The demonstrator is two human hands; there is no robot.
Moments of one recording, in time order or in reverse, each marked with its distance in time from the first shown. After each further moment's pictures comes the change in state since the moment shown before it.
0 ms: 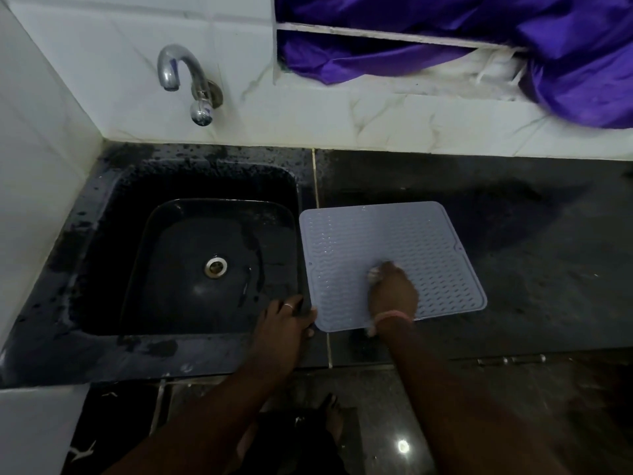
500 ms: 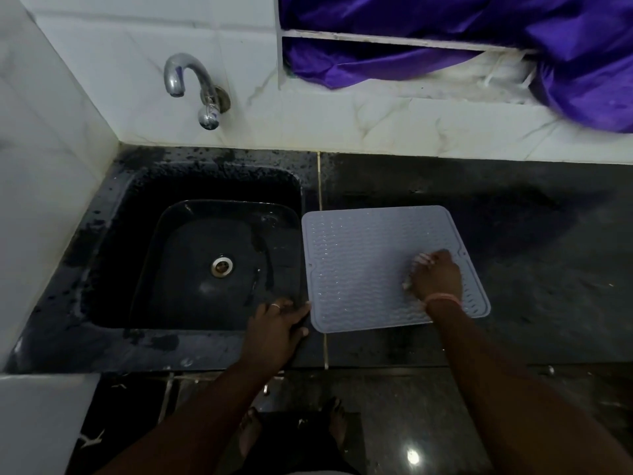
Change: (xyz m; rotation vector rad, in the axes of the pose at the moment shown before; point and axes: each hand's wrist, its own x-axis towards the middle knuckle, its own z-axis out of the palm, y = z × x) left_hand -0.005 -0.008 -0.005 -0.097 -0.054 -0.141; right_hand 0.068 0.057 -0.046 0.184 -0.098 0.171
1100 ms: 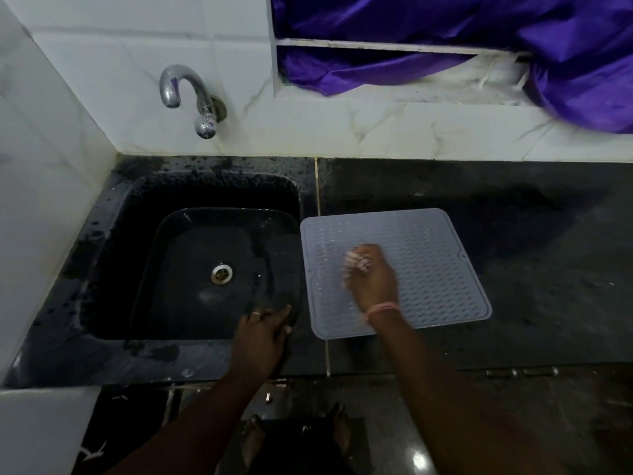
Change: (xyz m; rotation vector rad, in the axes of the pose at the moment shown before) left_hand -0.001 -0.024 0.003 -0.052 0.095 -0.105; right_hand -0.066 -0.075 0.050 0.305 -0.098 -0.261
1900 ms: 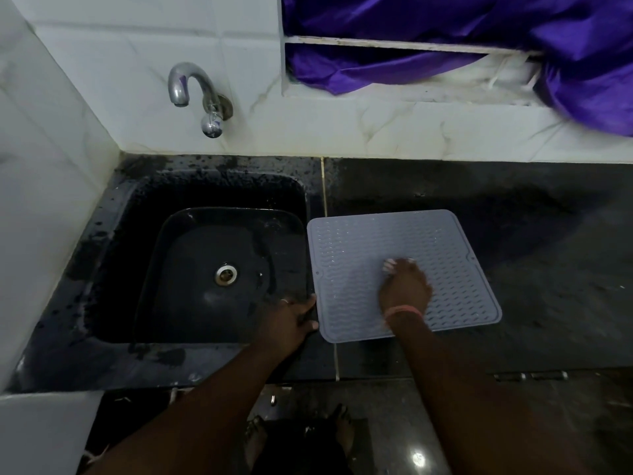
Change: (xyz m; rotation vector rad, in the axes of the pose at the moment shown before) left_hand 0.044 0.019 -0.003 -0.268 -0.315 0.015; right_hand 0.028 0.057 0.003 -0.590 0.189 0.148
